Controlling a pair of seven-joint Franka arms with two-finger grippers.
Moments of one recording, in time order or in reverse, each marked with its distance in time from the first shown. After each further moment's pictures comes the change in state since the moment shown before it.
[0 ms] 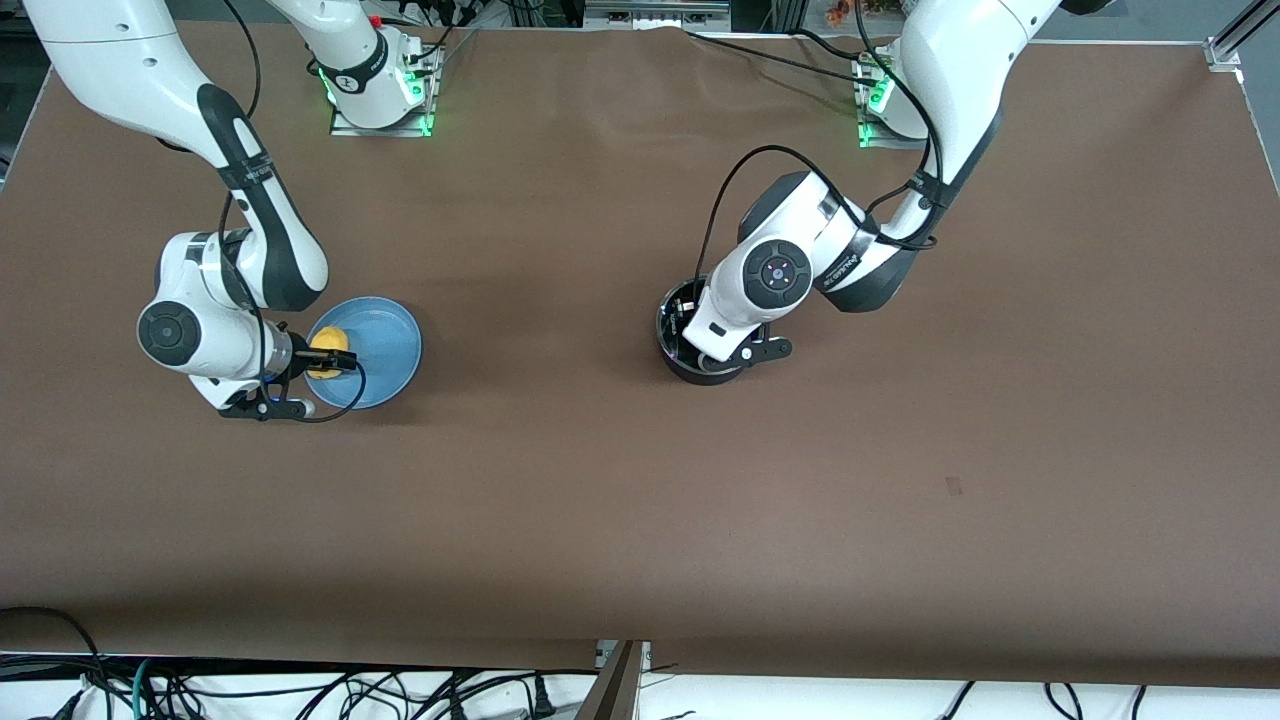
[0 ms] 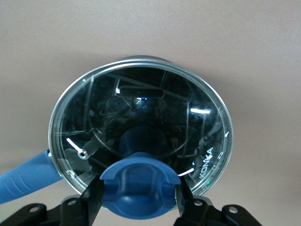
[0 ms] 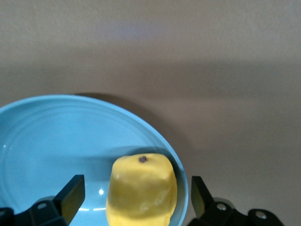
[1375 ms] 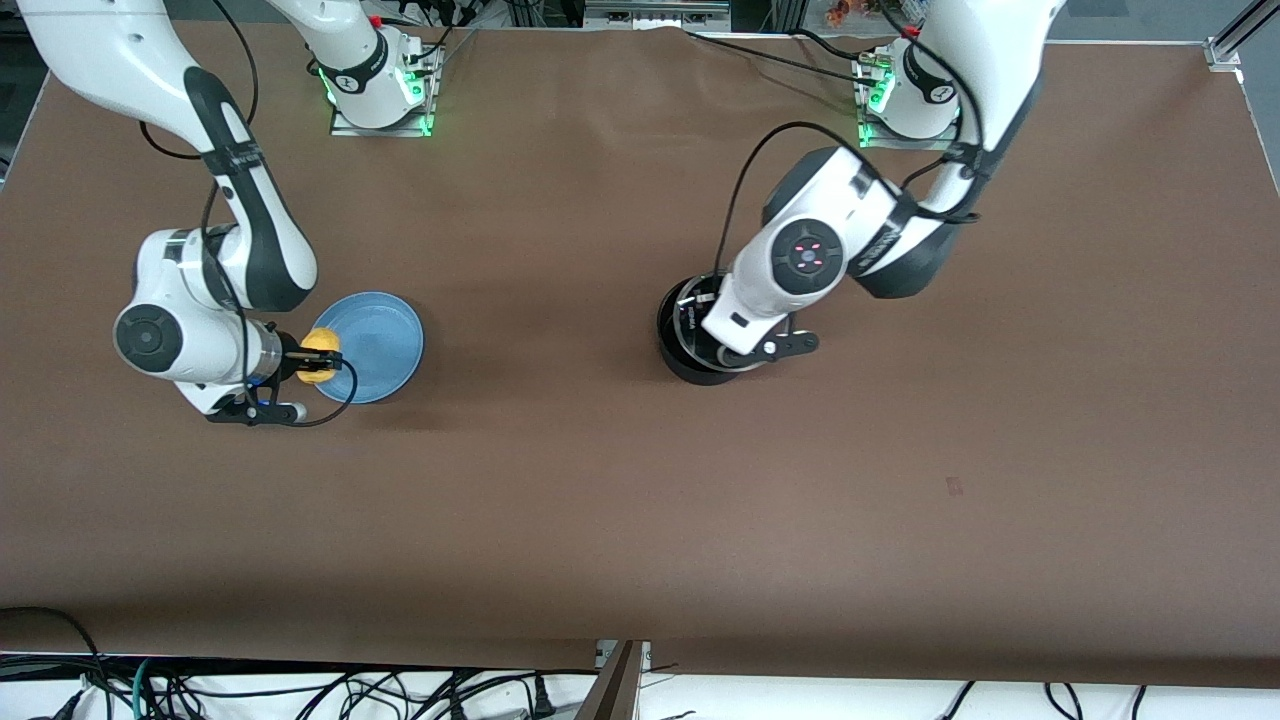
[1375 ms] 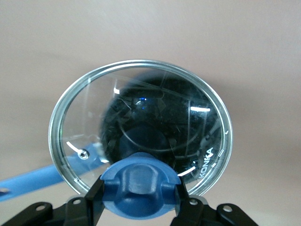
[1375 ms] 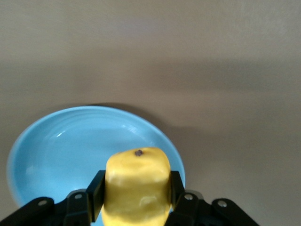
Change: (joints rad) left arm 0.059 -0.106 0.008 0.024 0.001 -0.131 0.084; right arm 0.001 -0.039 0.035 0.138 -0.002 -0.207 0.007
